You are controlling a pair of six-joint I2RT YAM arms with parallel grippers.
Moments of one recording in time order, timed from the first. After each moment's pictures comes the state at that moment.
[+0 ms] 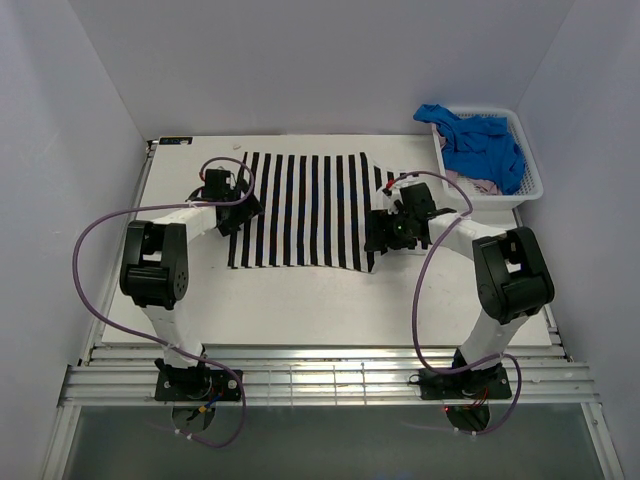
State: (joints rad) left arm -0.12 1.87 1.16 -0.17 0.06 -0.63; right arm 0.33 1.75 1.01 -0.22 -0.32 0.15
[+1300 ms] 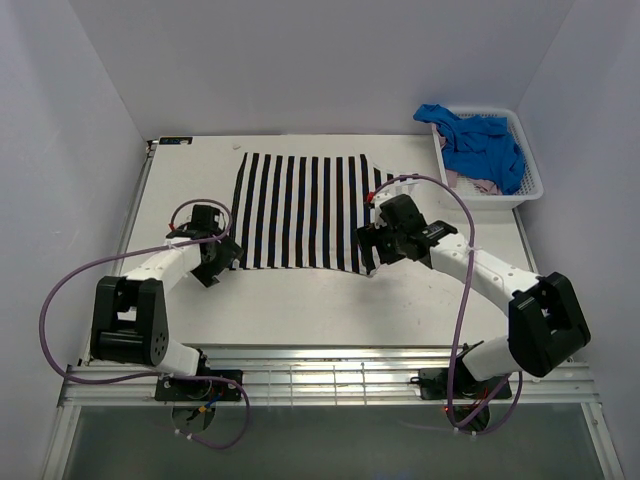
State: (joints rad) left arm -0.11 1.44 0.81 -0.52 -0.14 -0.88; right arm 0.59 1.42 0.95 -0.43 -0.02 0.11
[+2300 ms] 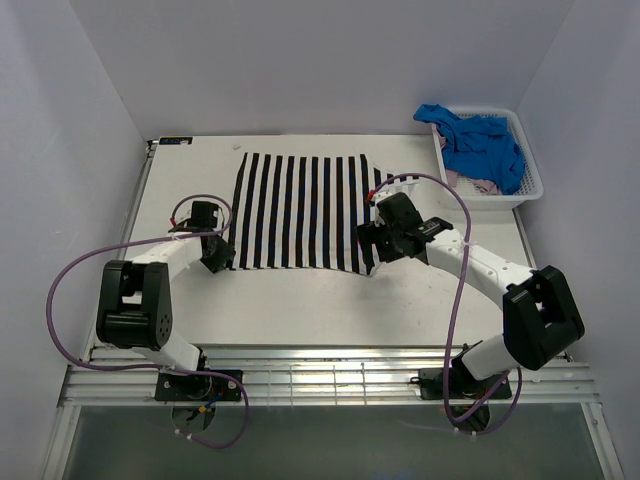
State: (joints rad) left arm -0.08 1.56 0.83 -0.41 -0.14 -0.85; right arm 0.59 1.46 0.99 -0.47 0.03 0.15
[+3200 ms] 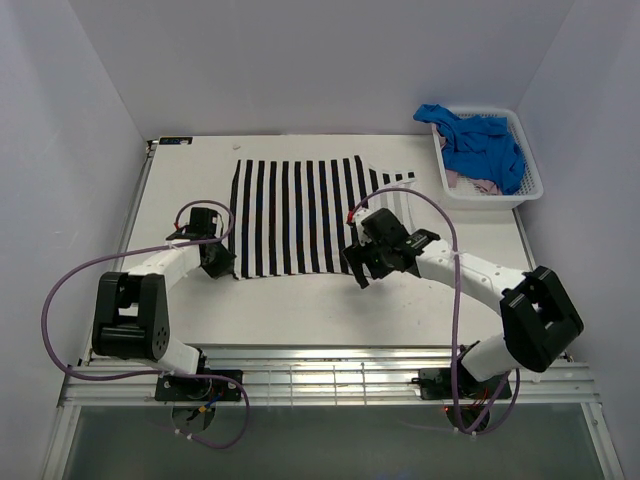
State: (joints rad) left arm -0.08 1.49 0.77 -0.42 -0.05 -0.79; right arm 0.69 1.44 0.93 -0.47 0.04 0.04
